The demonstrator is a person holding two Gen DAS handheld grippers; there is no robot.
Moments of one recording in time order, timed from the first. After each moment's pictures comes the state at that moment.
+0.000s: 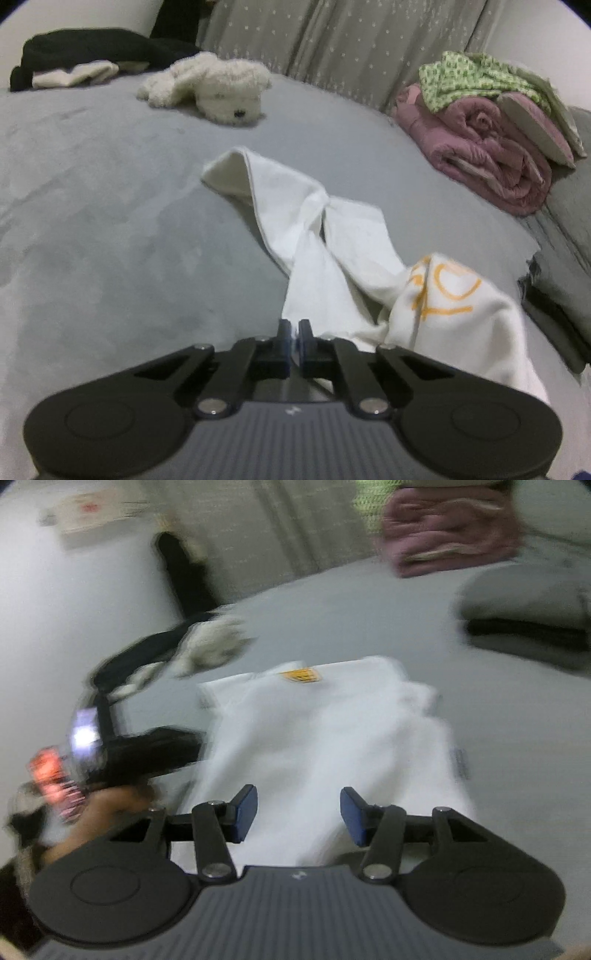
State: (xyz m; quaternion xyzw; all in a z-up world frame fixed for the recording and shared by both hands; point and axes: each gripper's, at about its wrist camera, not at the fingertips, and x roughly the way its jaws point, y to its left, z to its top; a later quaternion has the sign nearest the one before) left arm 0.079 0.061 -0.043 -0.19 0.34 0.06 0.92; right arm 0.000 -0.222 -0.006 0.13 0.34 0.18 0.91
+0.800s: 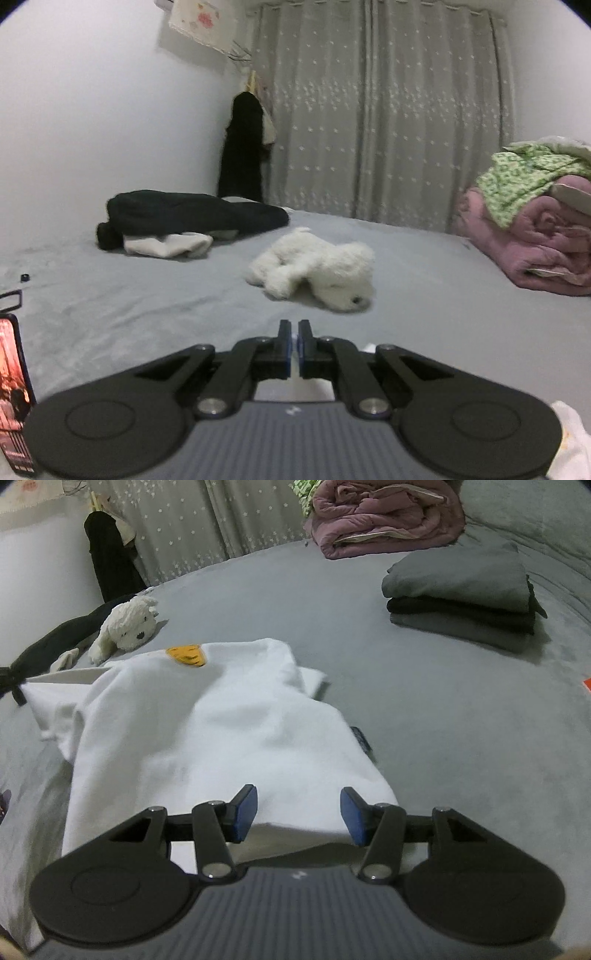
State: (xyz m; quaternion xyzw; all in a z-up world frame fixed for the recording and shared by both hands) left arm 0.068 0.158 0.038 -0.06 0.15 0.21 0.96; right arm 0.020 -0.225 -0.032 0.09 0.38 0.09 0.92
